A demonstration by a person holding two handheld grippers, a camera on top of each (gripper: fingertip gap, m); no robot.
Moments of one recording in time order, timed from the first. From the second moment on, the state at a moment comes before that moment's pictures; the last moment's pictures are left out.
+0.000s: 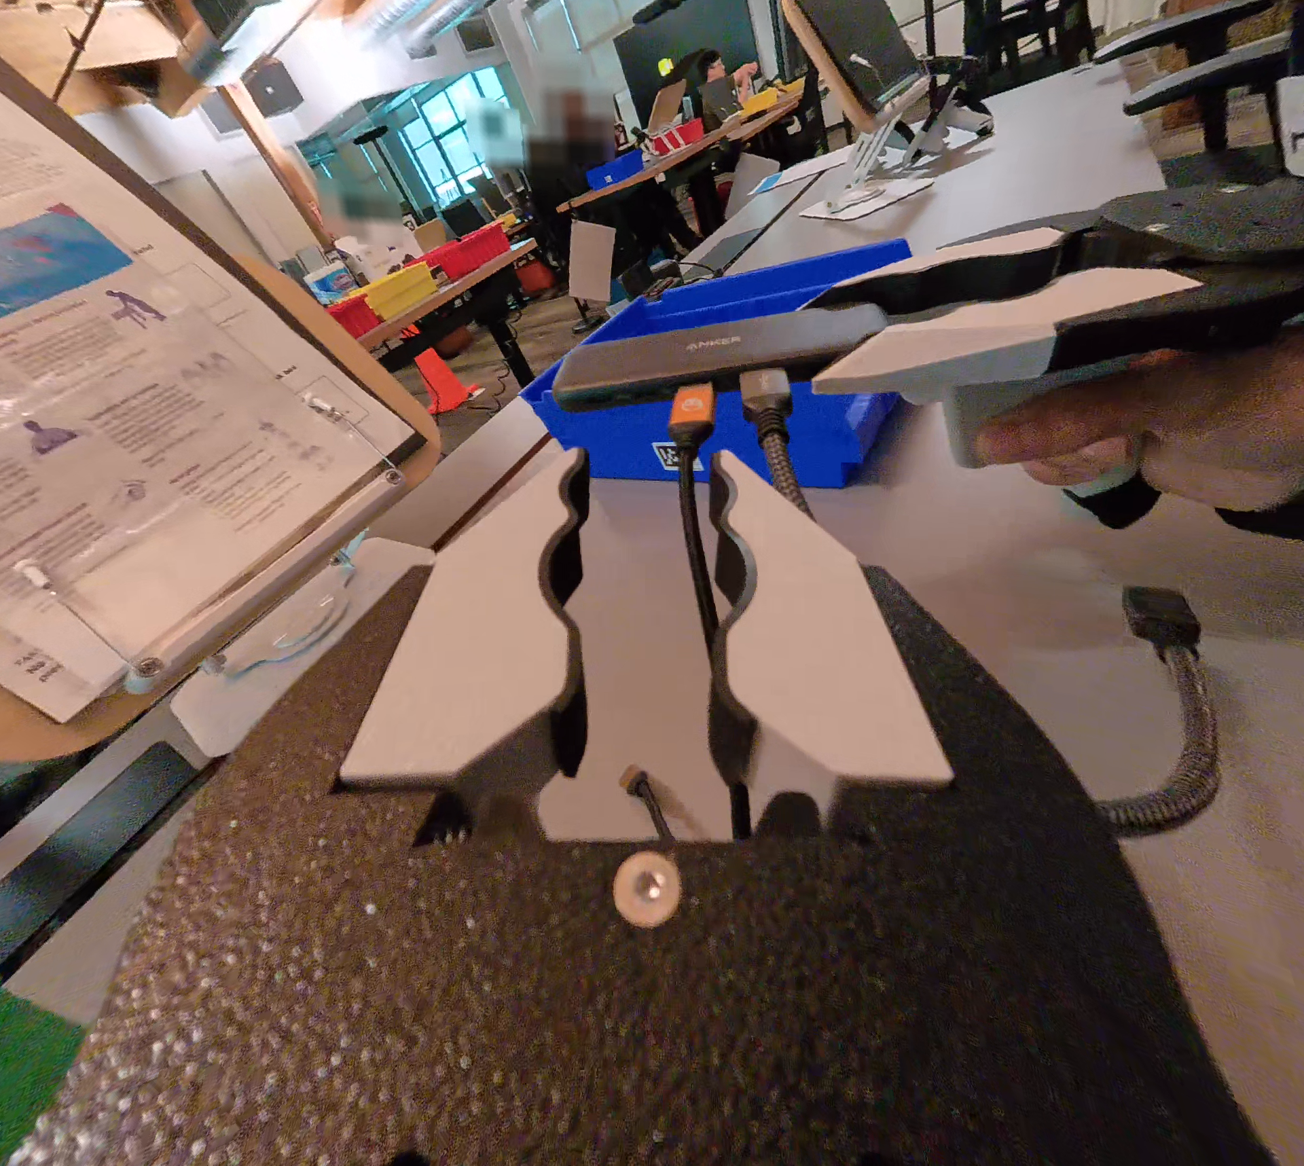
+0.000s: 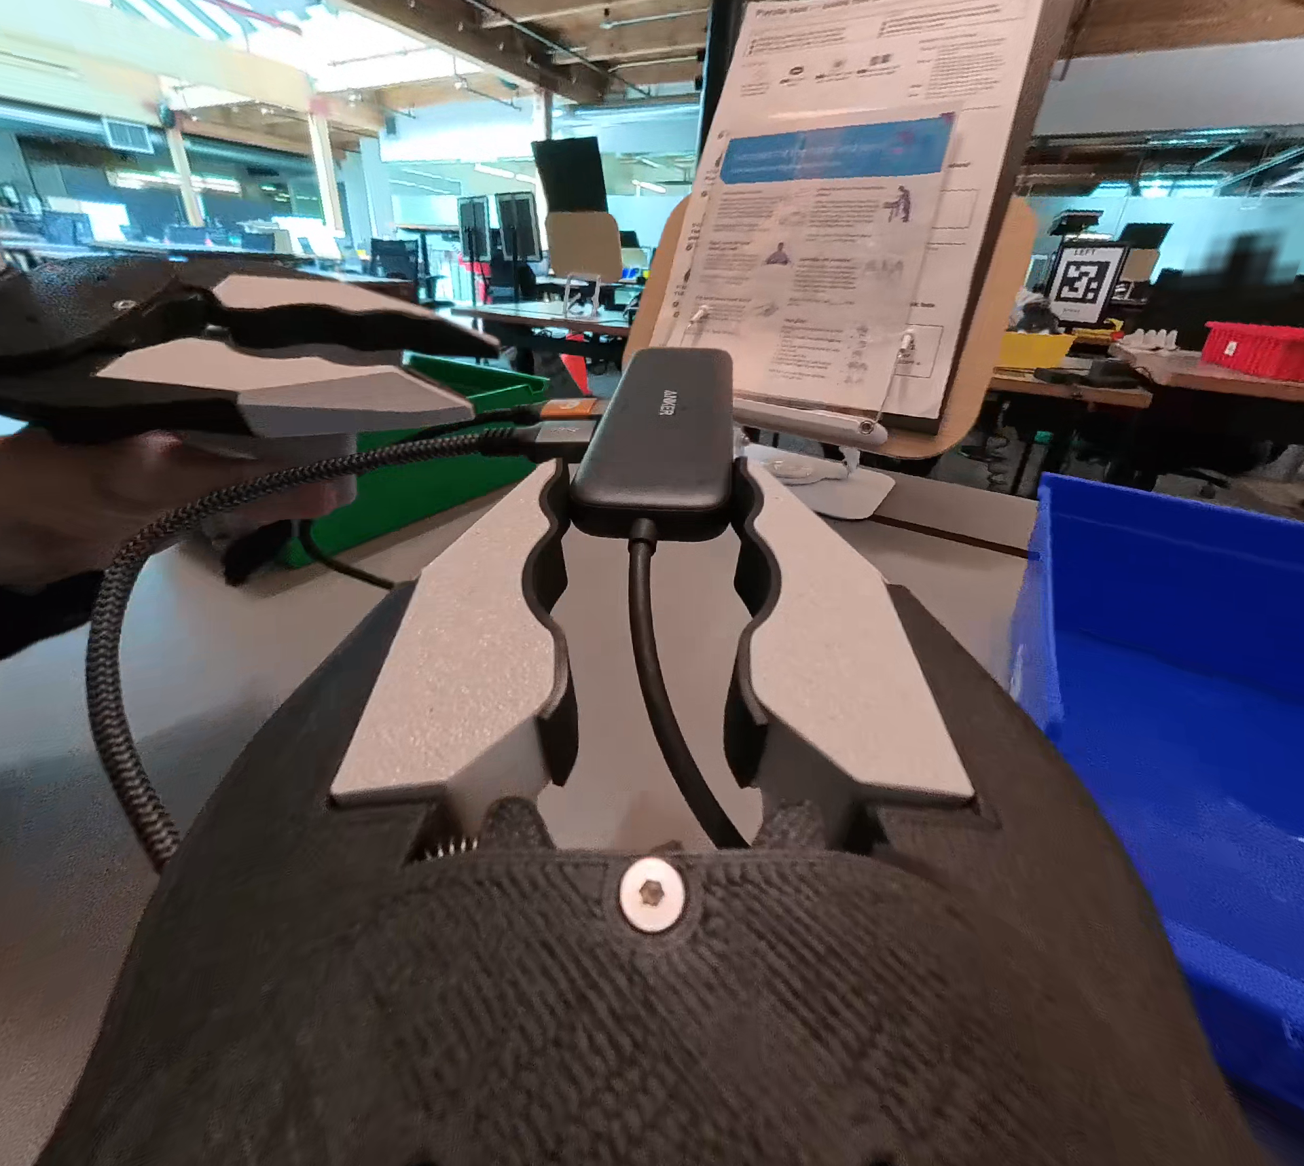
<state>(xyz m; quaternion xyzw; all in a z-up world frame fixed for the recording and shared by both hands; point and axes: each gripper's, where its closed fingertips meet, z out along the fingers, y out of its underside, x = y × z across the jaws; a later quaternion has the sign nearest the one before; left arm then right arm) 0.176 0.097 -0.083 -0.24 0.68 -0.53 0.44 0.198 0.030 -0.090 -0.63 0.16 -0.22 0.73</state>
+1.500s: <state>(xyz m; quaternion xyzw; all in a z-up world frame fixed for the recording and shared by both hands) 0.178 0.151 -0.082 -0.34 0.65 -0.56 0.37 0.320 -0.116 0.093 -0.55 0.18 -0.54 0.62</state>
